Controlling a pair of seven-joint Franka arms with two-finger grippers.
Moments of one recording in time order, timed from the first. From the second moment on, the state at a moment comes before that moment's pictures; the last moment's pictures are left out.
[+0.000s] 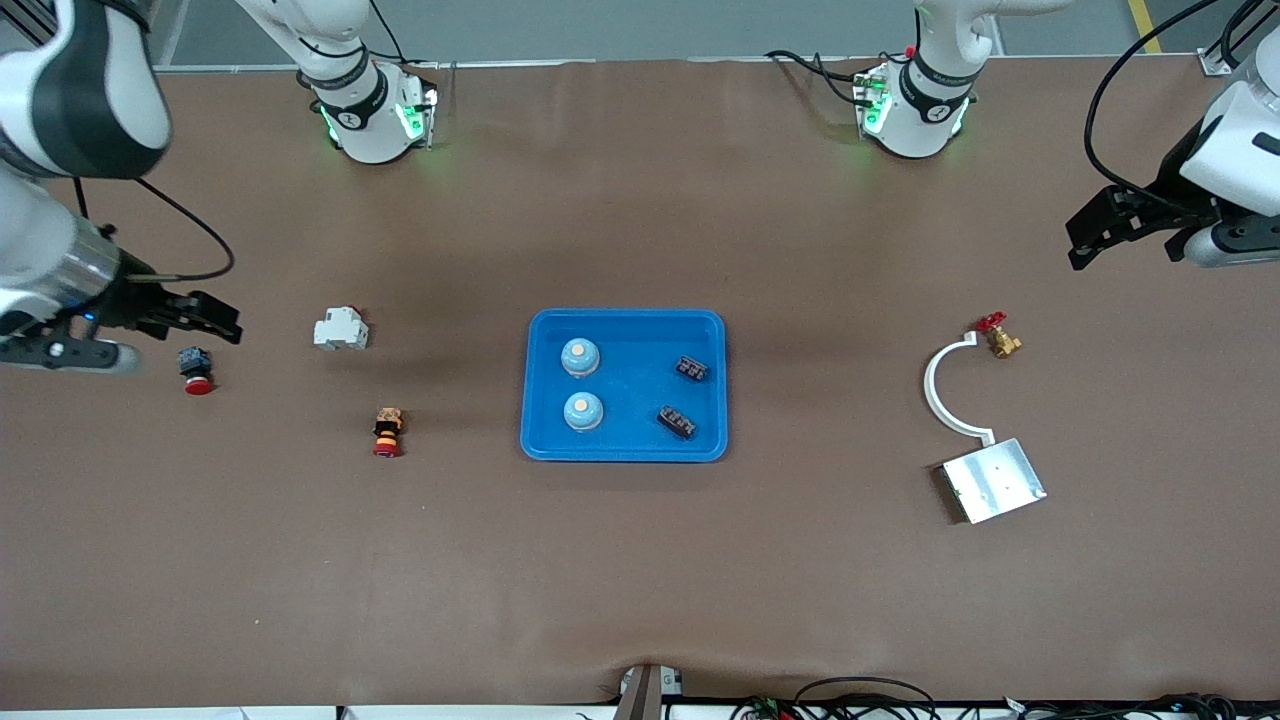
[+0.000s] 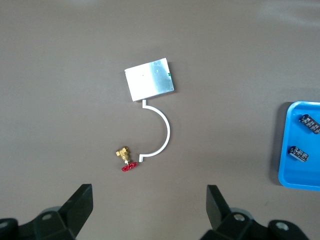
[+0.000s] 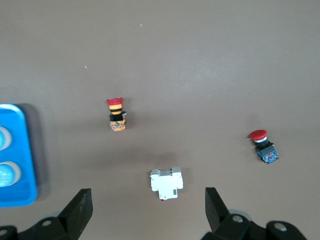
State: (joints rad) left arm -0.04 -0.05 -0.09 -1.59 0.06 1.61 -0.19; right arm -0.52 0.01 0.49 -1.83 0.03 1.85 0.05
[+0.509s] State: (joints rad) left arm -0.04 -0.05 -0.09 -1.59 0.06 1.61 -0.19; right arm -0.48 -0.07 0.43 -1.84 0.05 1.85 0.00
